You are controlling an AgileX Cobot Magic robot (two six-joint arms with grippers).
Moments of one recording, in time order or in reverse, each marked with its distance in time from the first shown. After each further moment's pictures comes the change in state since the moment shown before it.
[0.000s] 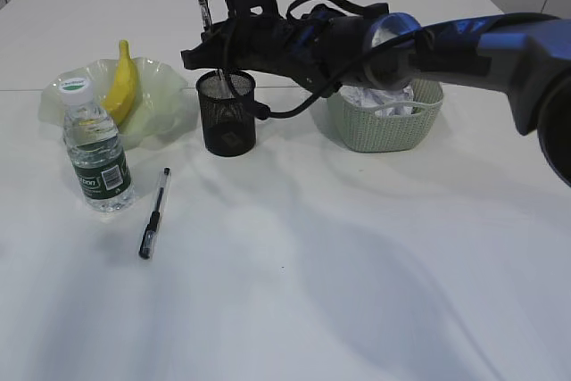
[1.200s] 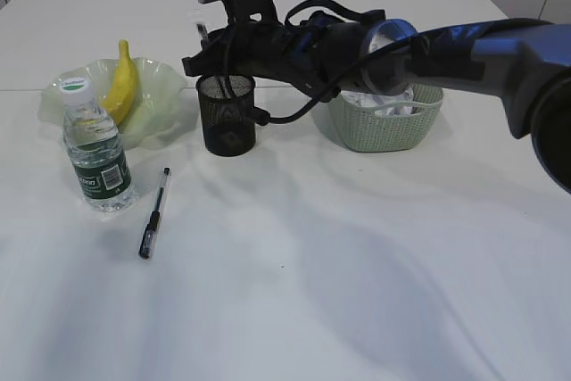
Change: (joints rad) left arm 0.000 0.000 0.000 0.000 -0.022 0.000; right arm 0.000 0.012 0.000 -0.012 0.000 0.002
